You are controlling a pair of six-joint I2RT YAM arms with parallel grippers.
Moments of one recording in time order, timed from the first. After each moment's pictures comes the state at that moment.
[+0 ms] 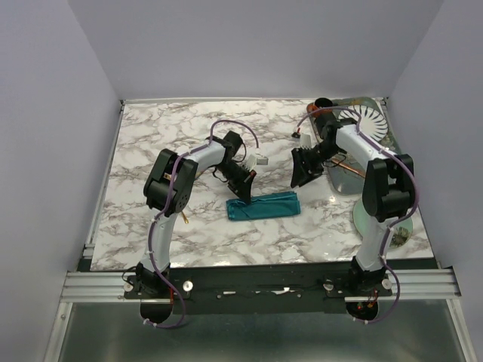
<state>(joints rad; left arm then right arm) -0.49 2.18 1.55 -0.86 0.85 0.45 0.21 1.95 1.54 -1.09 -0.69 -0.23</state>
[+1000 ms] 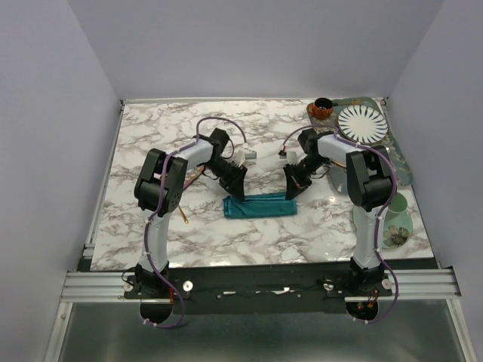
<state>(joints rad) -0.42 2.15 1.51 -0.85 0.91 0.48 0.29 2.13 1.47 -0.98 -0.65 -0.25</state>
